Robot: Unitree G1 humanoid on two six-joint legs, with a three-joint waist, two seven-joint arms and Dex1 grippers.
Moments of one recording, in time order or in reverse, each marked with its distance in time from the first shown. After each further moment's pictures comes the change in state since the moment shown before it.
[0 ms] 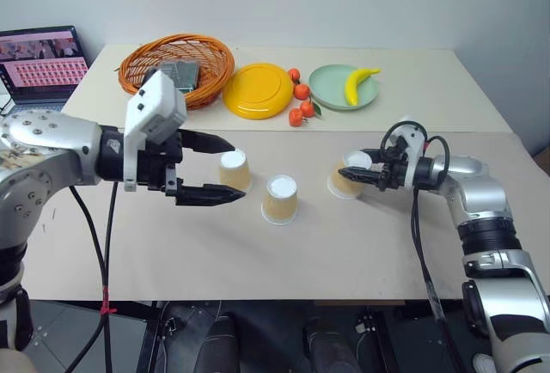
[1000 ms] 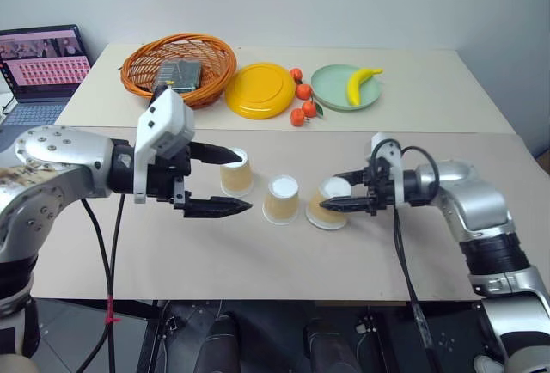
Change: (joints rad) left arm 0.062 -0.040 -0.003 -0.045 0.005 -0.017 0.015; right arm 0.126 -0.034 0.129 -0.405 0.105 0.229 0.131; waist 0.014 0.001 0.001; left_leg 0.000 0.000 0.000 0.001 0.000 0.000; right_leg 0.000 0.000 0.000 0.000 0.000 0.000
